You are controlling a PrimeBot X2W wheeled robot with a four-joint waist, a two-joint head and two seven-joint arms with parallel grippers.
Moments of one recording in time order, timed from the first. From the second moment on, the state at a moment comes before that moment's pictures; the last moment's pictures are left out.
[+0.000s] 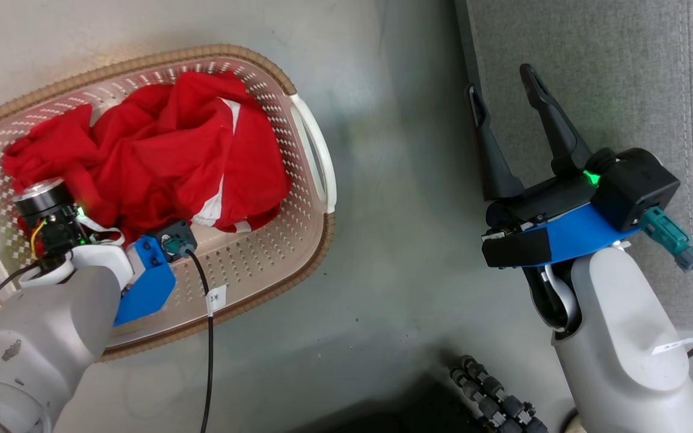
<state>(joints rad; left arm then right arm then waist) -0.98 0.34 -1.28 1.27 -0.05 -0.13 0.15 -0.55 -0.05 0.19 0.21 0.17 0.13 -0.26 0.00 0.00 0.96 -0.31</state>
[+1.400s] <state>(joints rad) -0.86 0.16 -1.06 1.12 -0.45 -0.12 -0.26 -0.35 -0.05 0.09 0.31 0.04 0.13 -0.26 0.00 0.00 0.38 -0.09</state>
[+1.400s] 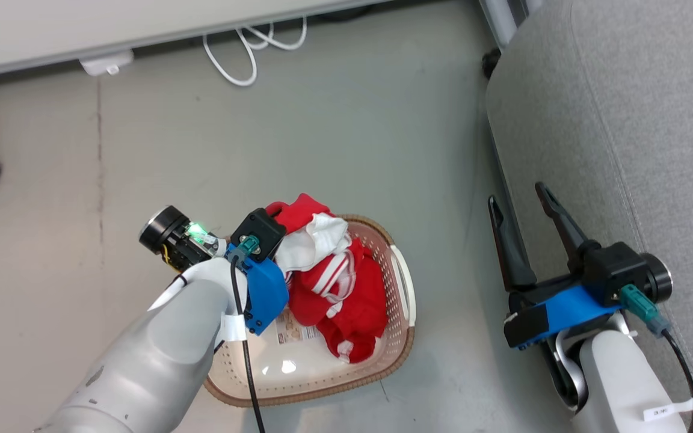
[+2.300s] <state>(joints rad) -0.64 0.15 -0.77 0.72 -0.46 -0.09 -0.26 -0.13 -0.05 0.07 0.35 0.04 0.13 -0.26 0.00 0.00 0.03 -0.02</state>
